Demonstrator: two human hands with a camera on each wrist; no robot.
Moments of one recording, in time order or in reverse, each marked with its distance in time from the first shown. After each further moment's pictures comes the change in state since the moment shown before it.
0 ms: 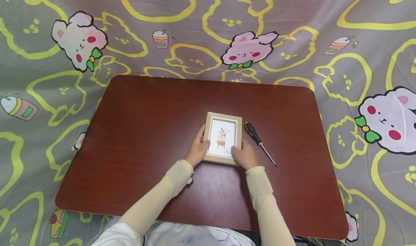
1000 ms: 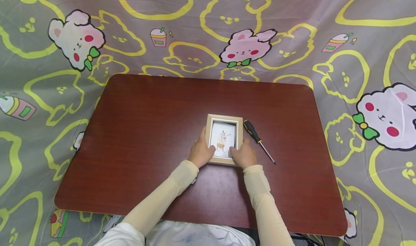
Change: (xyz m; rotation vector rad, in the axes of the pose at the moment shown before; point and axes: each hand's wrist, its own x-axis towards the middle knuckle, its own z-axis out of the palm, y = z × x) left_hand -0.009 0.011 0.016 0.513 0.048 -0.082; right_hand -0.001 0.005 0.005 -0.107 0.041 0.072
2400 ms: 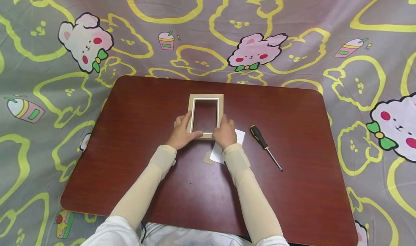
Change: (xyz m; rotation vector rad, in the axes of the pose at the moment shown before) left_hand 0.065 -0.050 -0.092 -0.034 0.009 0.176; right_hand 0.049 -0.107 0.021 0.085 -0.011 -0.265
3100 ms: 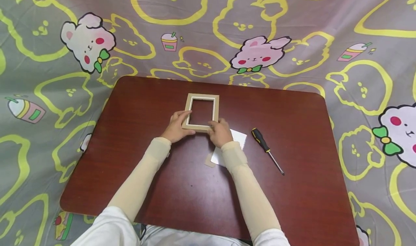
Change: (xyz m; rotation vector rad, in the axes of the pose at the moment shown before) left_hand 0.029 -0.033 -0.026 0.056 -0.081 0.034; right_hand 0.027 0.004 0.021 -0.193 -0.051 -0.259
